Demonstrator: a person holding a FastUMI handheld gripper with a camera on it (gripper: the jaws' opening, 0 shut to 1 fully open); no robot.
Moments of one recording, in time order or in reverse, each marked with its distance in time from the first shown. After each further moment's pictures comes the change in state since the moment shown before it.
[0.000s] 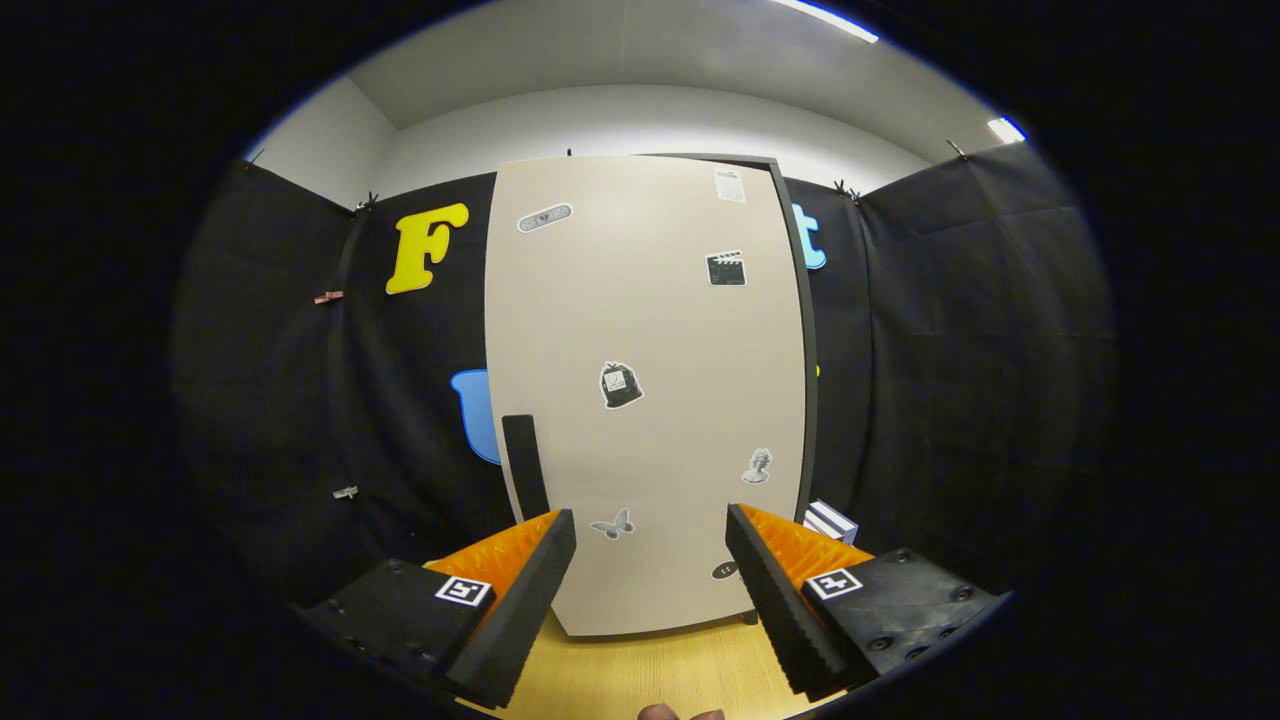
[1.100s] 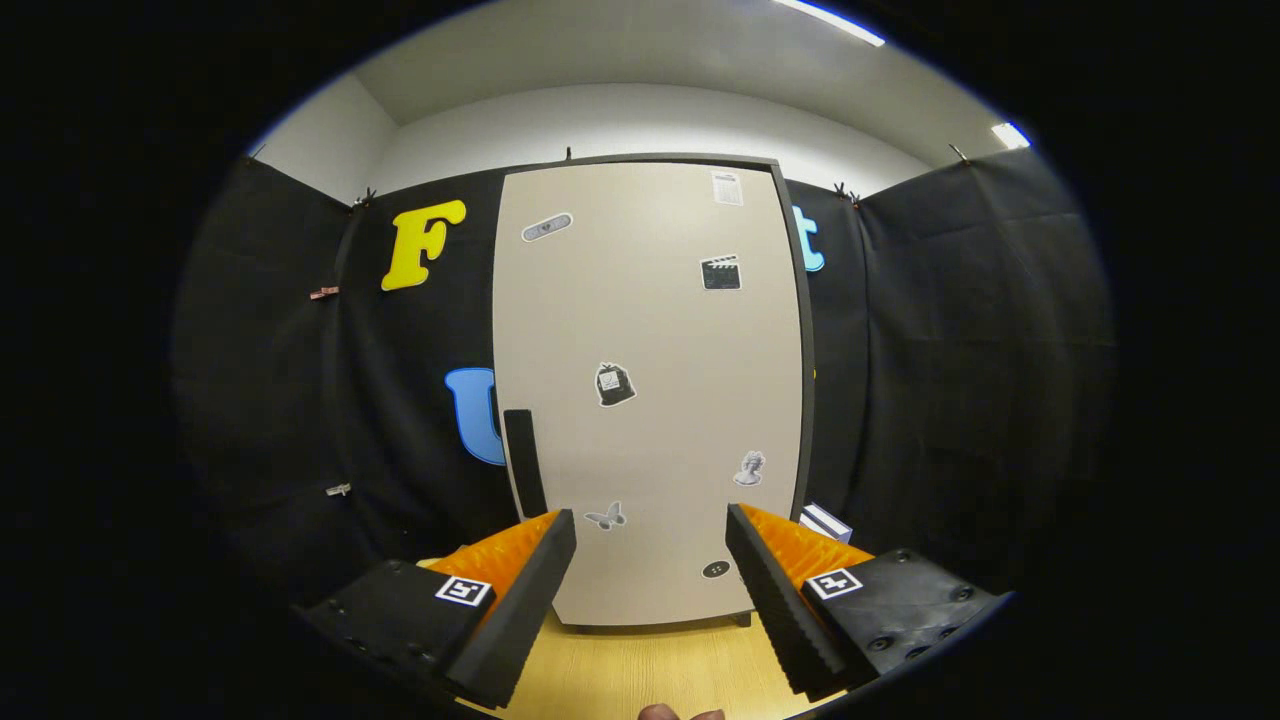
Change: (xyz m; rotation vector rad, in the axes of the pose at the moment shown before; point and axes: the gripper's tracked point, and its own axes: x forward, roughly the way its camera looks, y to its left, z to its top) arm 0.002 -0.004 0.000 -0.019 -0.004 -0.003
